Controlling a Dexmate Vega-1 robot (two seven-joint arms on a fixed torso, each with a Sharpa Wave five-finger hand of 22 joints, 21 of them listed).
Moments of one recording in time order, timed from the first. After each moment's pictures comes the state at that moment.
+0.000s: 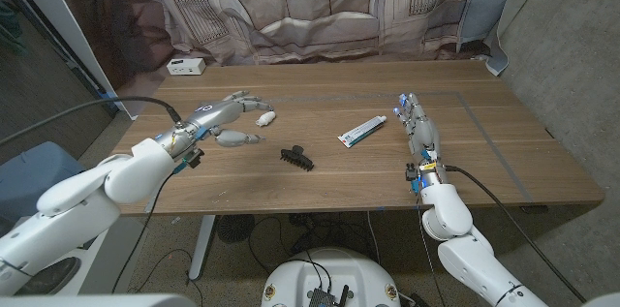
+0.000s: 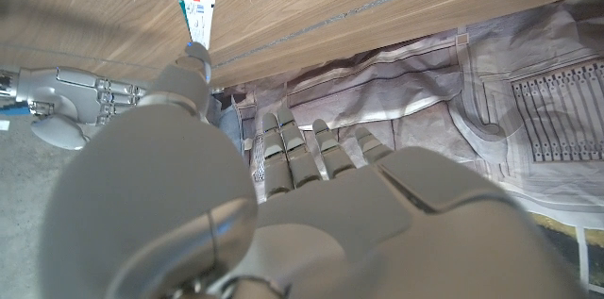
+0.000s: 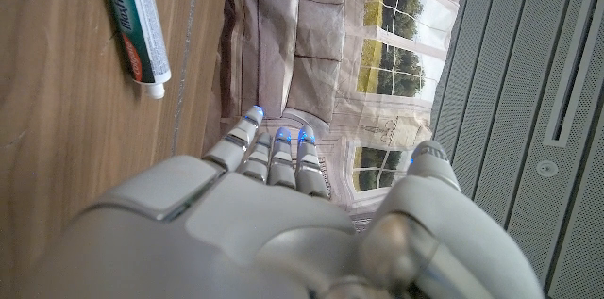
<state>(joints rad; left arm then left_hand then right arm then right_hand) 1.52 0.96 -0.16 -2.14 0.44 -0.19 0.01 0.88 -0.06 0.40 -0.16 0.19 0.41 -0.06 0.20 0.18 0.41 -0.12 0.22 0.20 0.17 -0.04 0.18 0.17 -0.11 0.12 0.18 0.17 -1.30 -0.45 -0.32 -1.73 0.39 0.55 -0.28 0.32 0.05 0.15 -0.11 0.18 0.25 0.09 0.20 0.18 0.19 0.12 0.20 0.18 0.04 0.08 0.20 0.20 0.24 0.01 0.19 0.17</state>
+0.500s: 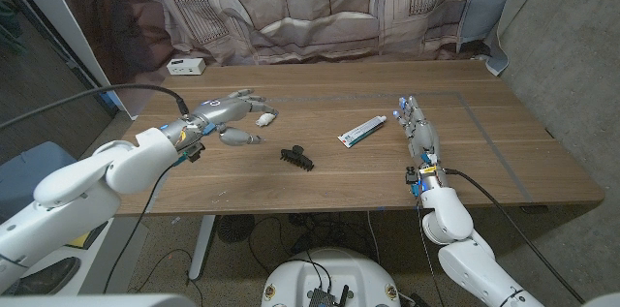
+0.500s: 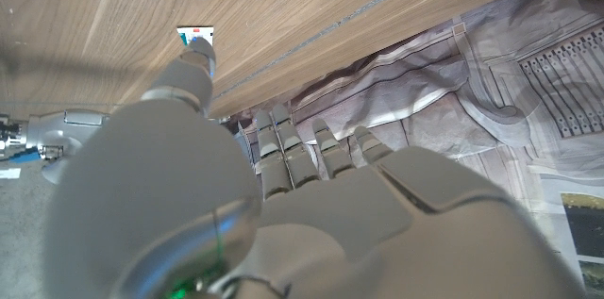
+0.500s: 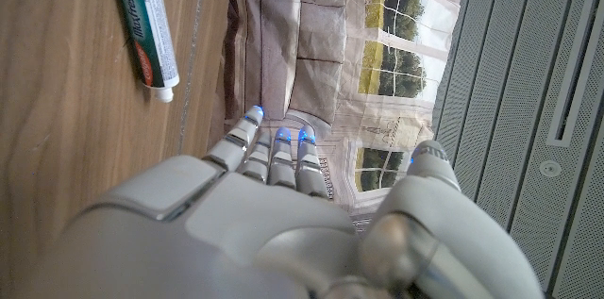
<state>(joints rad) 1.50 0.98 -0.17 -2.23 0.55 -0.11 -0.11 0.94 -0.07 0.41 -0.17 0.21 0.45 -0.11 0.20 0.18 0.47 -0.18 0.23 0.20 0.18 -0.04 0.19 0.17 -0.08 0.12 0.19 0.17 -1.32 -0.45 -0.32 -1.75 0.39 0.56 -0.28 0.32 0.05 0.15 -0.10 0.18 0.26 0.09 0.20 0.18 0.19 0.12 0.20 0.18 0.04 0.08 0.20 0.20 0.24 0.01 0.19 0.17</state>
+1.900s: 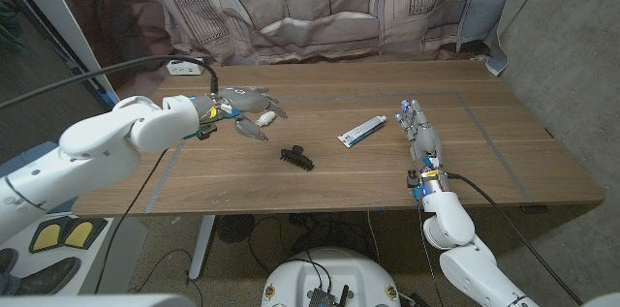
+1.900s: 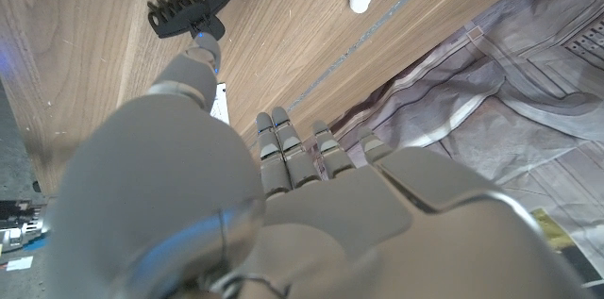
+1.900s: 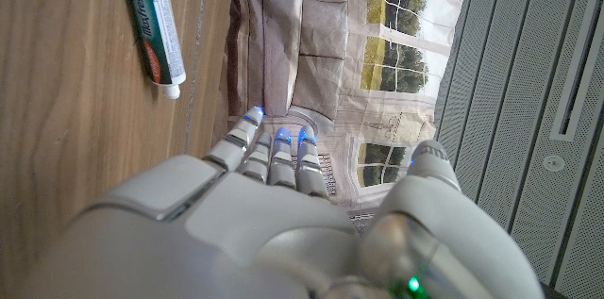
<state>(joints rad) 1.15 1.17 0.10 -2.26 0.55 0.03 -0.39 0.97 -0.07 0.39 -0.15 0.21 0.43 -0.10 0.19 0.19 0.45 -0.17 0.21 0.20 0.15 -0.04 0.18 0.17 -0.10 0.18 0.19 0.17 -1.34 -0.44 -0.32 -1.75 0.39 0.56 -0.29 0.32 0.05 0.14 -0.11 0.18 0.26 0.09 0.20 0.18 0.20 0.11 0.20 0.19 0.04 0.08 0.20 0.20 0.23 0.01 0.19 0.17</state>
